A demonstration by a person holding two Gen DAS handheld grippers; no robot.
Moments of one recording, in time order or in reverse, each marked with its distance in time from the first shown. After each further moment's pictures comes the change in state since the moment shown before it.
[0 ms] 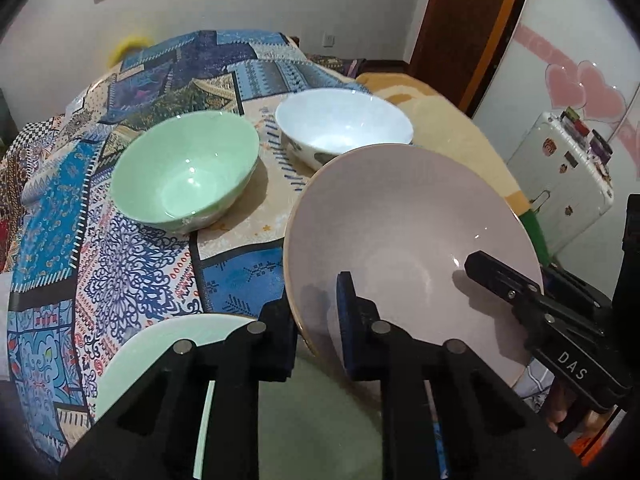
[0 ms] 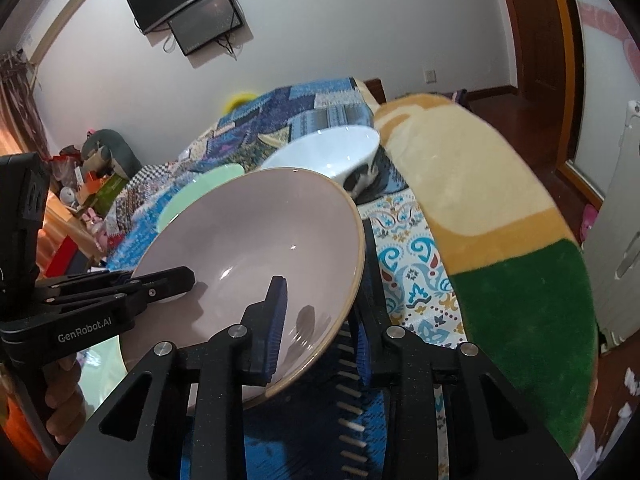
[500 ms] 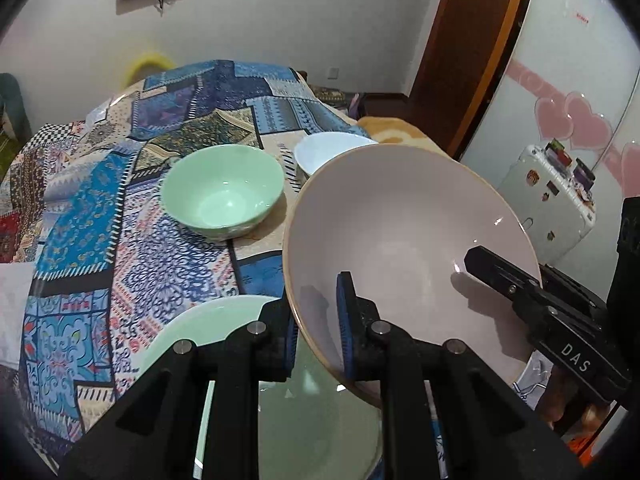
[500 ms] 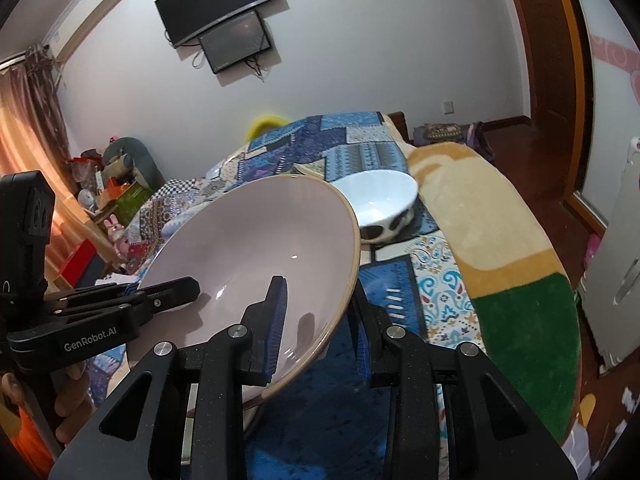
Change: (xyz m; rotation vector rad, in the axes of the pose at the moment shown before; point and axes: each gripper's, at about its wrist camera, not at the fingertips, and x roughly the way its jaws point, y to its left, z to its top) left arm -0.073 0.016 -0.015 -0.050 -0.112 -0.015; right arm -0.028 0.044 0.014 -0.066 -0.077 0.037
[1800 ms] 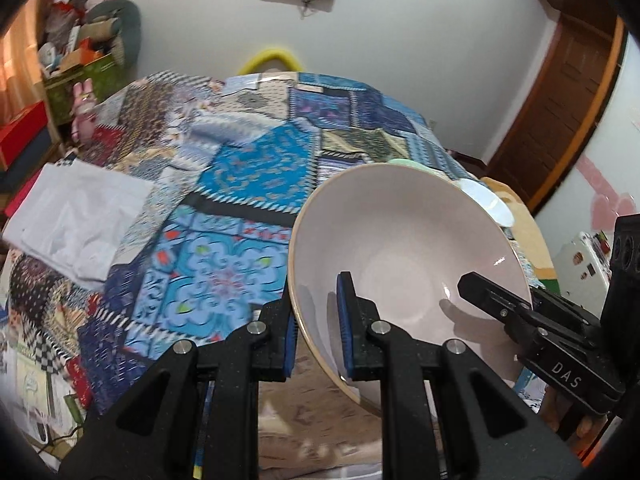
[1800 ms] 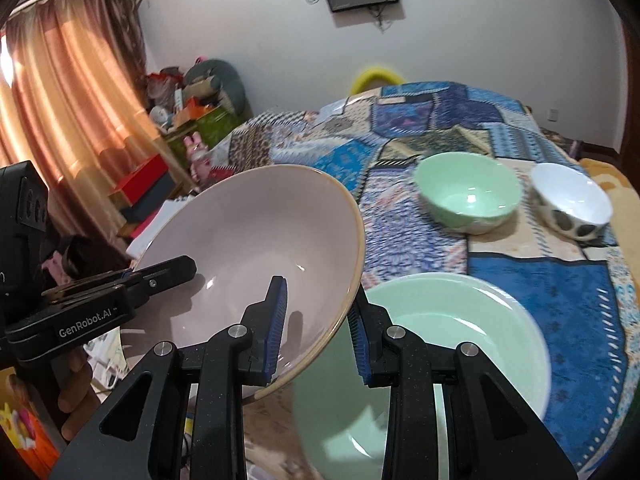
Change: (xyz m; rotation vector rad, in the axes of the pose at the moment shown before) left arm -0.119 0.193 -0.100 -0.328 -0.123 0.176; right arm 0.082 0.184 -0.036 -0.242 0.177 0.219
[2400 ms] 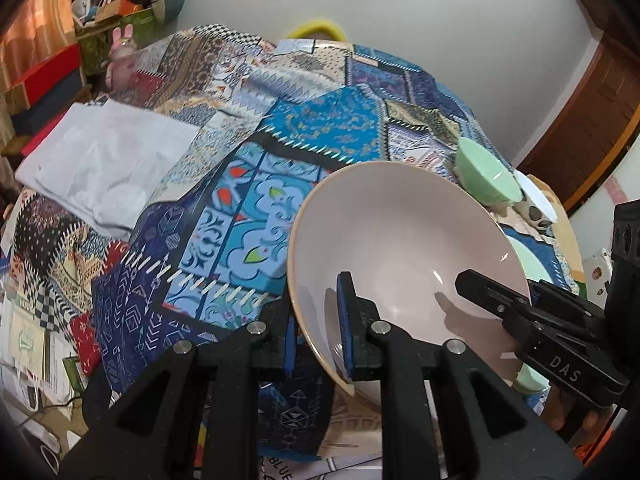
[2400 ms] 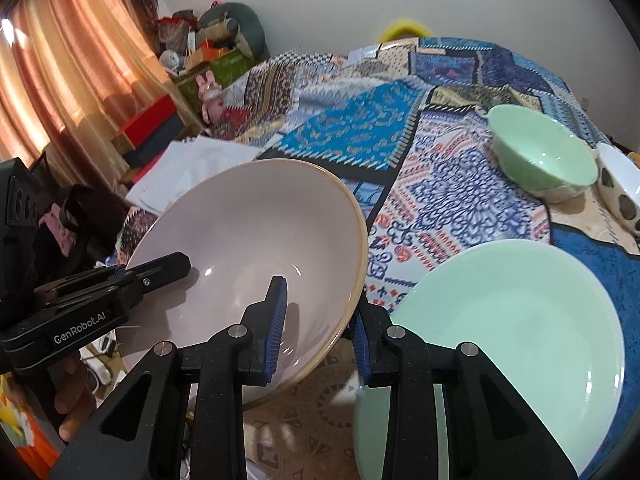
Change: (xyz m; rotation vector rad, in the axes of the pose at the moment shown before) left arm 0.028 0.072 -0.038 -0.122 0.079 0.063; right arm 0.065 0.036 -0.019 -0.069 0.183 0.026
